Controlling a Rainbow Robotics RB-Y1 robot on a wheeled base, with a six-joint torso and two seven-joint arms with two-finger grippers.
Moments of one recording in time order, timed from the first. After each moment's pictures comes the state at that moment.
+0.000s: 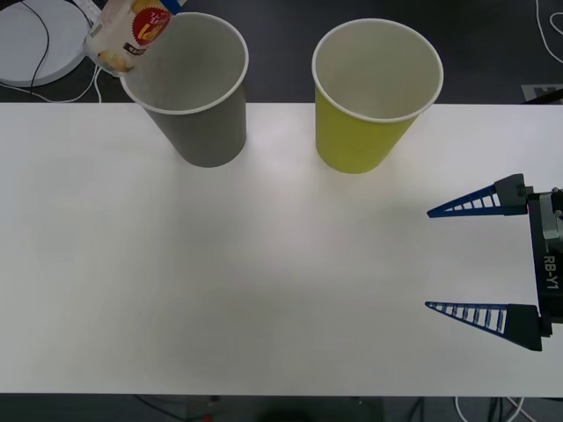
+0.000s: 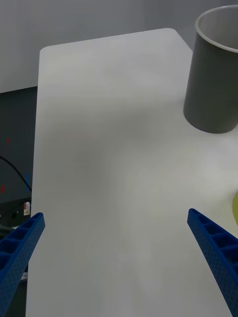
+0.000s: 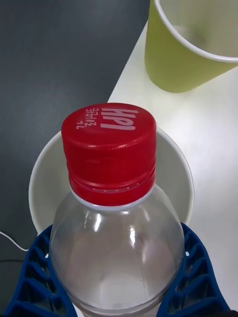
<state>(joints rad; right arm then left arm) 0.27 -1.10 -0.28 -2.27 1.22 -1.07 -0.35 -1.78 0.85 -1.07 -0.80 -1.45 -1.44 0.84</state>
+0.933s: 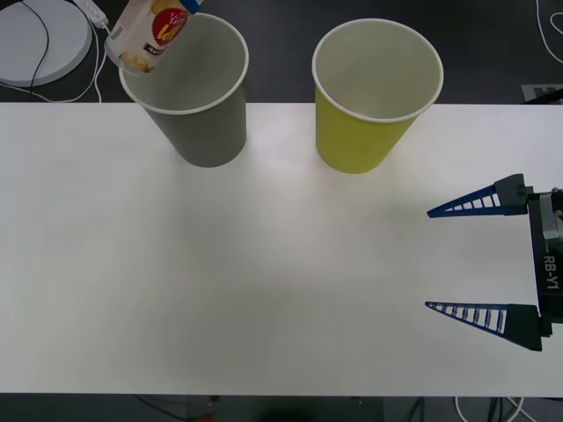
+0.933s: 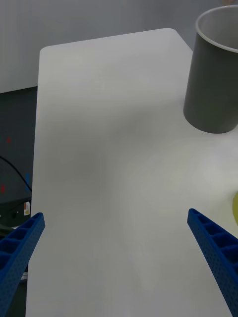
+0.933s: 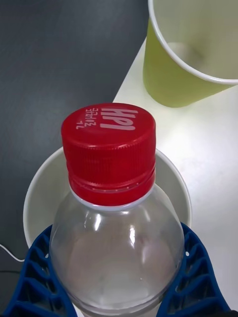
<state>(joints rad) 0.27 -1.10 -0.28 -2.27 1.22 -1.07 -0.35 -1.78 0.81 -1.07 -0.76 -1.44 -1.41 0.84</state>
